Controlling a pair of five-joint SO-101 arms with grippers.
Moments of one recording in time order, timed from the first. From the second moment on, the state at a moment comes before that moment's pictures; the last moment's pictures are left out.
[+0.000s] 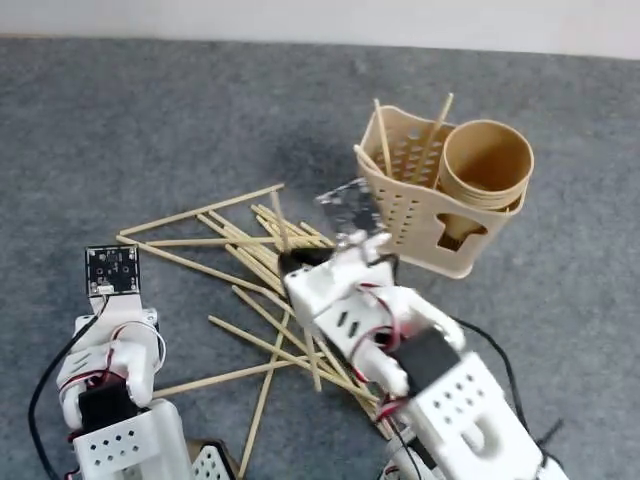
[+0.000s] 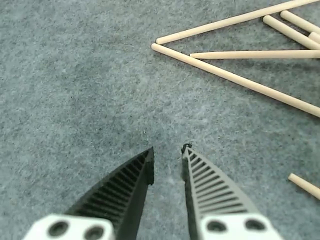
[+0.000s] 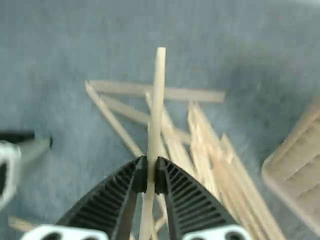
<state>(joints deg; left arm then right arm) -27.2 -95.3 89.5 61.8 -10.1 -39.6 -59.8 51.7 44.5 -6.2</state>
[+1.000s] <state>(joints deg) -27.2 -95.3 89.5 61.8 -10.1 -17.2 -61.5 50.9 -11.2 5.9</state>
